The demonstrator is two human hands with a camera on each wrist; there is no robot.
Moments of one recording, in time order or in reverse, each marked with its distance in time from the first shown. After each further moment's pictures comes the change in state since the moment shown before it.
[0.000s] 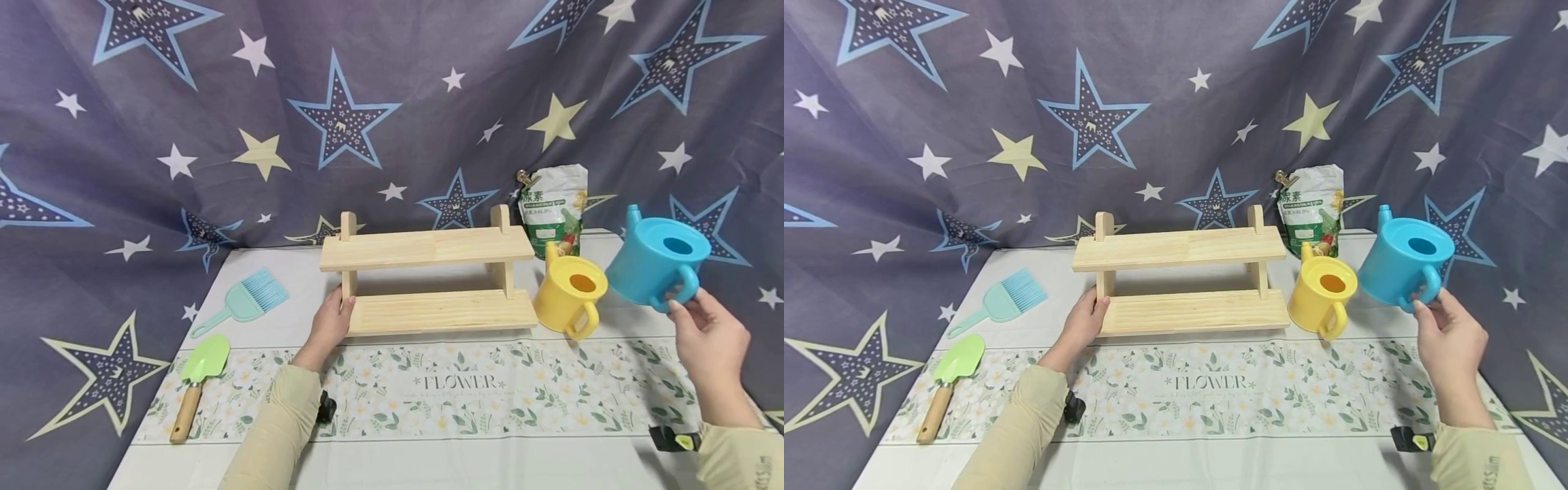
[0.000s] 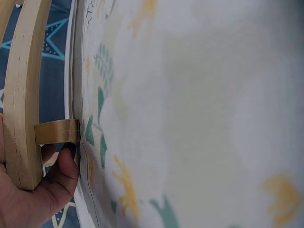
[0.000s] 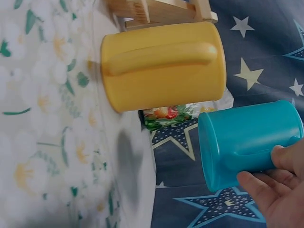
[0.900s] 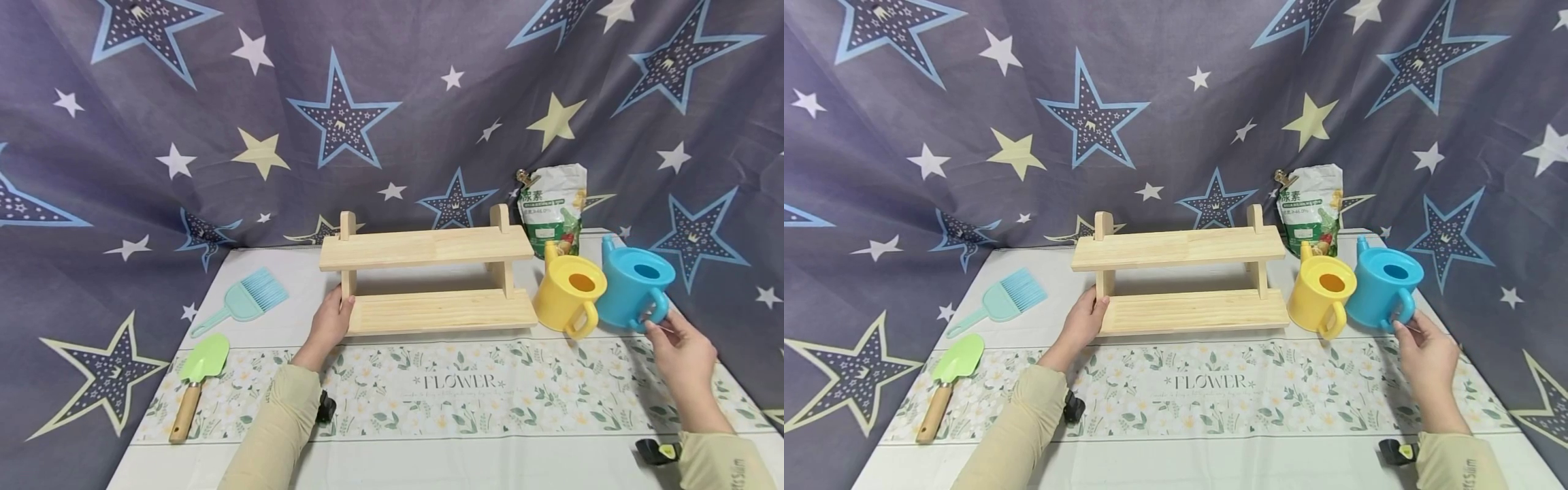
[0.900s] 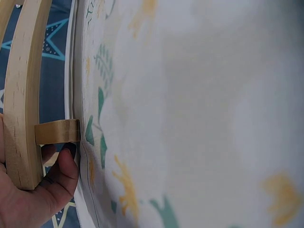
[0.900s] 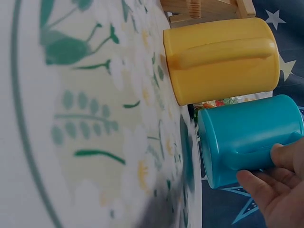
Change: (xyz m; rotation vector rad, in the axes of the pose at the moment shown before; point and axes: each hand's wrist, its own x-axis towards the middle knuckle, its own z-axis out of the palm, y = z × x) left_hand 0.001 -0.002 0.000 -0.001 -0.008 0.007; right_hand -0.013 0.034 0.022 -0.060 -0.165 0.038
